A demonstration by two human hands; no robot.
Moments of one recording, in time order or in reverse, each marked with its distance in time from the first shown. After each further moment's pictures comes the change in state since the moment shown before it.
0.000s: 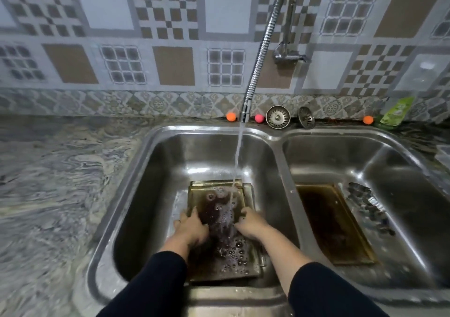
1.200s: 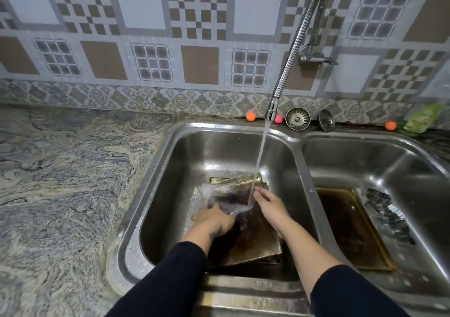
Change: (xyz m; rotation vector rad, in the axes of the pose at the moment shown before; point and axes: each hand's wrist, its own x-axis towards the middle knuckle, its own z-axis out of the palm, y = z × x) left_hand -0.023 0.015 -0.013 -0.007 -0.005 -0.021; right_hand -0.018 -0.016 -0.014 0.510 0.167 -0.132
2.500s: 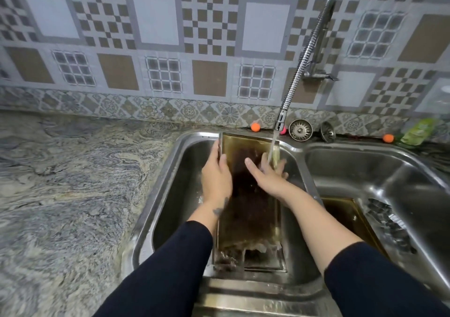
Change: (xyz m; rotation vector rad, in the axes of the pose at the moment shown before) left_hand -0.019 0.030 -0.074 -0.825 0.732 0.550; right_hand -0.013 -0.096 -0.003 -0.384 -0.015 -0.119
